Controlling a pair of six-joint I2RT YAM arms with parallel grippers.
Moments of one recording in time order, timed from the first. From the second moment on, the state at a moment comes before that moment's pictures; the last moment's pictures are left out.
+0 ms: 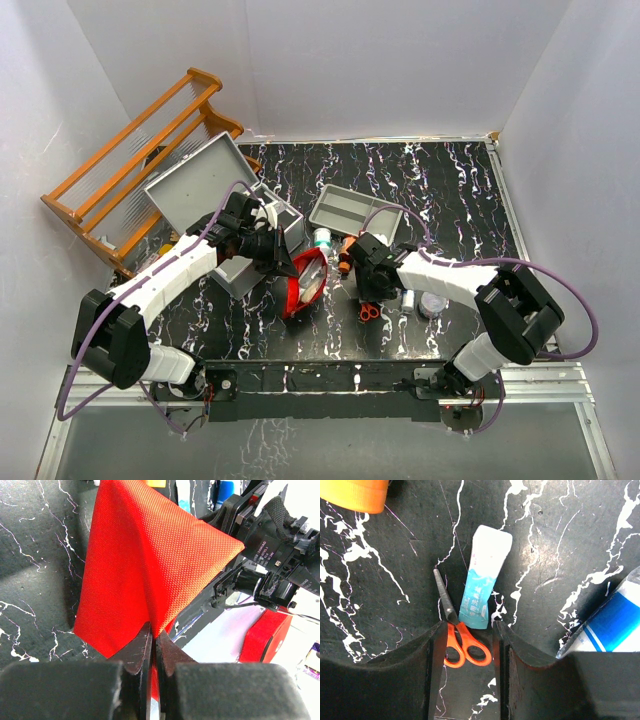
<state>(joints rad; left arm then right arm) -0.49 1.37 1.00 -0.61 0.57 -0.54 0.73 1.51 0.84 -0.58 0.15 0.59</state>
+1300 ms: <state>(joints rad) -0.49 1.35 1.00 -0.63 0.50 -0.58 0.78 1.51 0.82 -0.63 0.07 0.59</state>
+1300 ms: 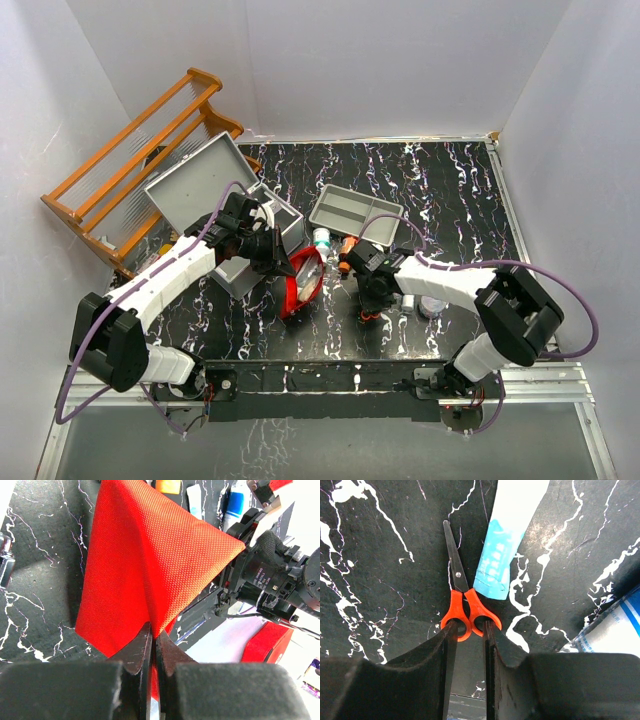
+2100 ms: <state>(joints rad) -0.49 1.34 1.00 -0.63 0.49 -0.58 0.82 1.13 0.80 -0.45 0.07 0.67</state>
